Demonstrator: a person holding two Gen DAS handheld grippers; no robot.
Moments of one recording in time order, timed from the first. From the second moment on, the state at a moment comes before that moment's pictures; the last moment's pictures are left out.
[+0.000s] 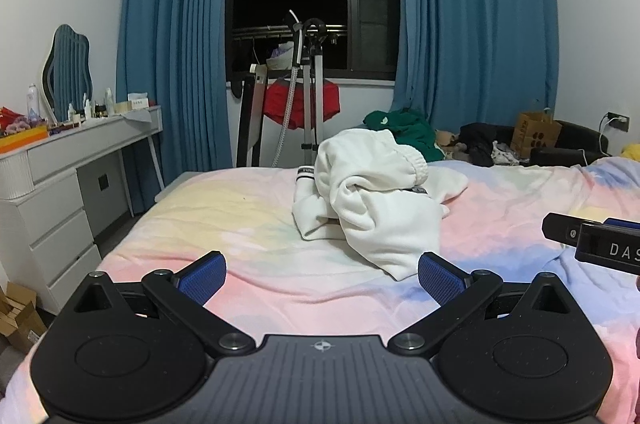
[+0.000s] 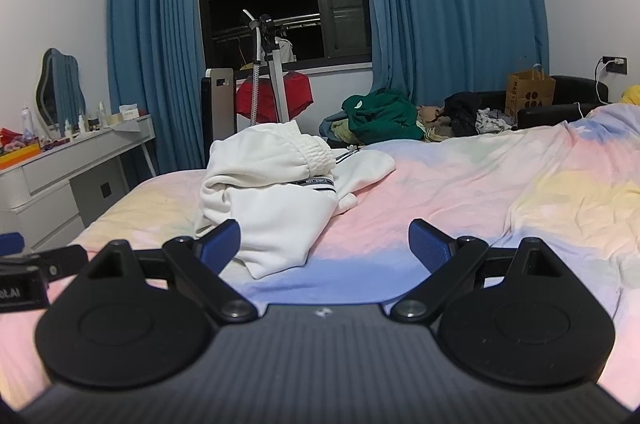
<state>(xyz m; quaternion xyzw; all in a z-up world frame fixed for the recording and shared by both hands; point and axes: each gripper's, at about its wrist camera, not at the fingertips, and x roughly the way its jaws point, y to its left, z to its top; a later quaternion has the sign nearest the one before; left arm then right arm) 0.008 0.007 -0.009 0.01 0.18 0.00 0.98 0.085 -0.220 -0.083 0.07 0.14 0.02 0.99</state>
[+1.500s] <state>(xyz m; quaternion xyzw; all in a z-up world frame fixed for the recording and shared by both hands) 0.081 -0.051 -0.043 0.19 0.19 -0.03 0.96 0.095 -0.273 -0.082 0.15 0.16 0.00 0.97</state>
